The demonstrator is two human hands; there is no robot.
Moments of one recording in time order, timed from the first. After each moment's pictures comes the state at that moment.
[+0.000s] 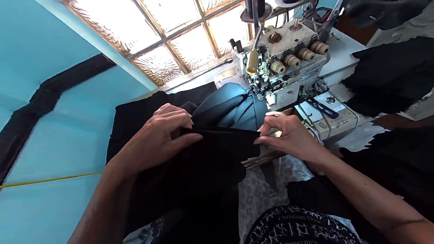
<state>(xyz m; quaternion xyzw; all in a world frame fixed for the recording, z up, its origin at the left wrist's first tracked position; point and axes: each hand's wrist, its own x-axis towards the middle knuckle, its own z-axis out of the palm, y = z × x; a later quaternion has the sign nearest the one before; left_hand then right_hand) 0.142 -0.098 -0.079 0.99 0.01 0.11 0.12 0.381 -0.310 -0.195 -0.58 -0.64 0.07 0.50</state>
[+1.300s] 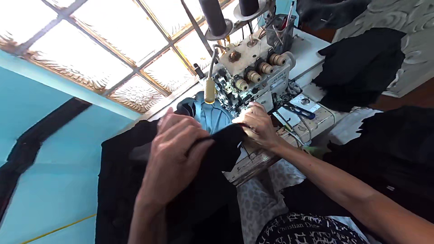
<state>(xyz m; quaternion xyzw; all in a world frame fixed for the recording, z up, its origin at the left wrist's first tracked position) 0.223 -0.154 -0.082 0.97 -0.03 0.23 0.08 0.418 -0.253 -0.255 -0.56 -0.57 -0.21 0.57</state>
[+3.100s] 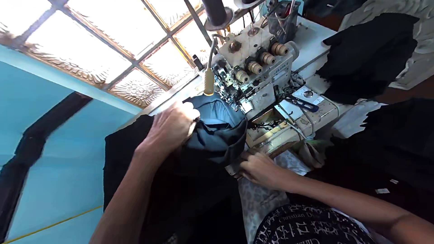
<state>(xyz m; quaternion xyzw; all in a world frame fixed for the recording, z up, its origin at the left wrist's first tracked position) 0.253 -0.053 -0.117 0.99 0.02 0.03 -0.14 0.336 -0.319 -0.239 -0.66 -0.66 0.23 0.28</state>
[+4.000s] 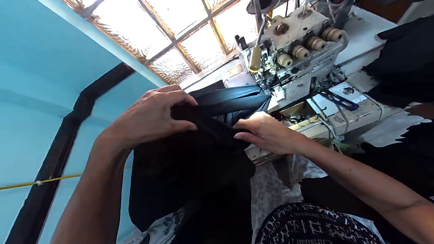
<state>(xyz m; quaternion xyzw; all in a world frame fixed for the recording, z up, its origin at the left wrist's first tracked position) 0.165 -0.083 -0.025 1.00 0.08 0.00 0.03 0.356 -0.264 -0.183 -0.55 -0.71 0.11 0.42</state>
